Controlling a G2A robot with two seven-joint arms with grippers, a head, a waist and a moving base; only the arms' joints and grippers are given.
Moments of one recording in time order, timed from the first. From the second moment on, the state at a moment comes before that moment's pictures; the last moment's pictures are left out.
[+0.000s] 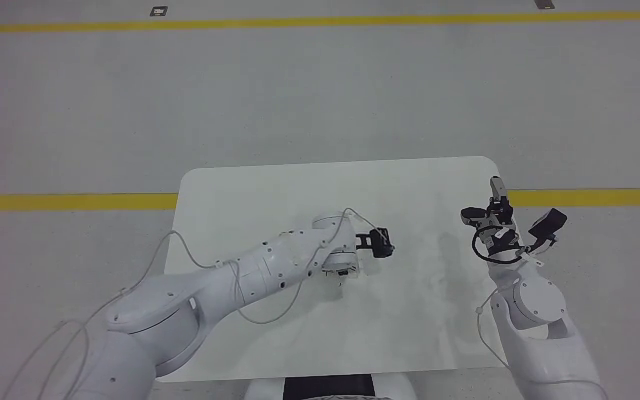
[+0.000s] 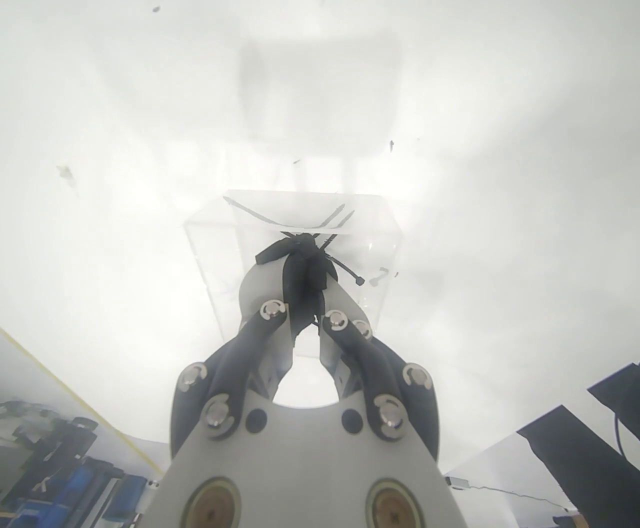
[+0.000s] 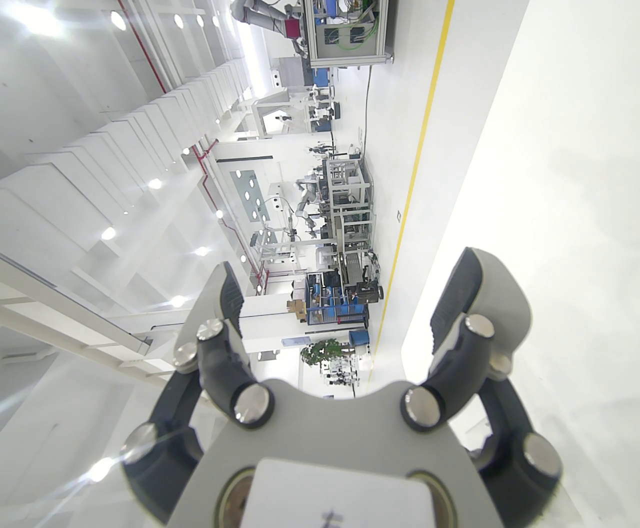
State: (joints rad) left arm 0.61 -1.46 -0.17 -1.17 0.93 -0.34 -1.12; right arm -1.73 -1.15 1.60 -1.80 0.42 0.00 0.00
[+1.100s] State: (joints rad) left arm 0.62 -1.46 -0.17 -1.14 0.90 -0.34 -1.09; right arm -1.73 -1.15 1.60 -1.80 0.42 0.00 0.00
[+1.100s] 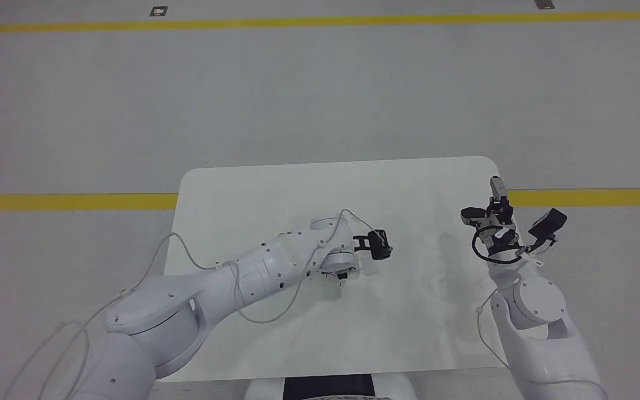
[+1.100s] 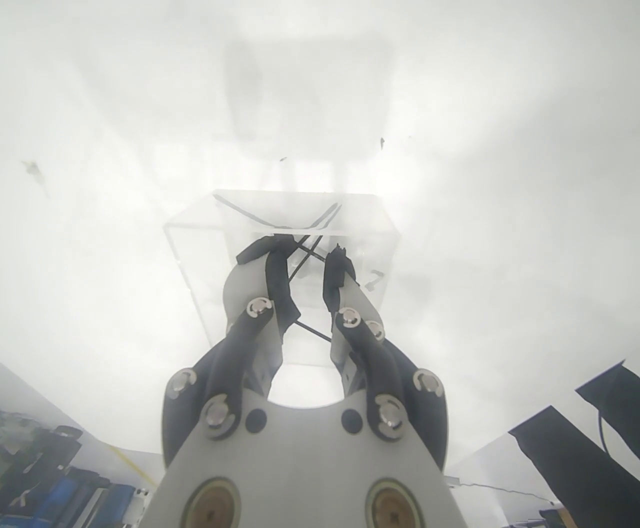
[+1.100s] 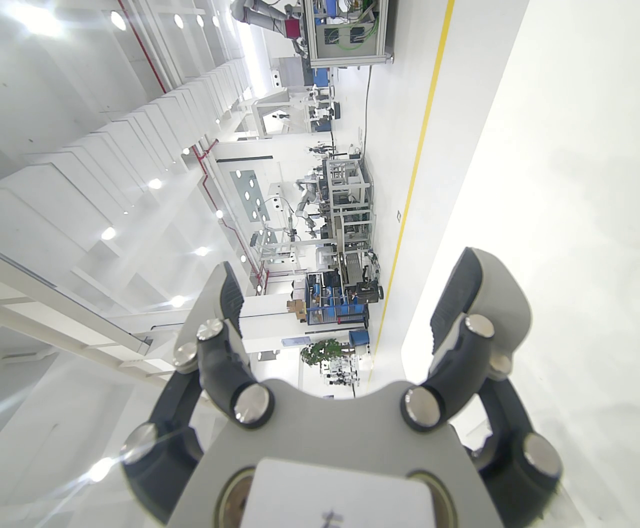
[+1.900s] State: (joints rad) left arm 0.62 -1.45 -0.17 -1.13 0.85 -0.34 -1.08; right arm -1.73 -1.15 1.60 -1.80 0.42 0.00 0.00
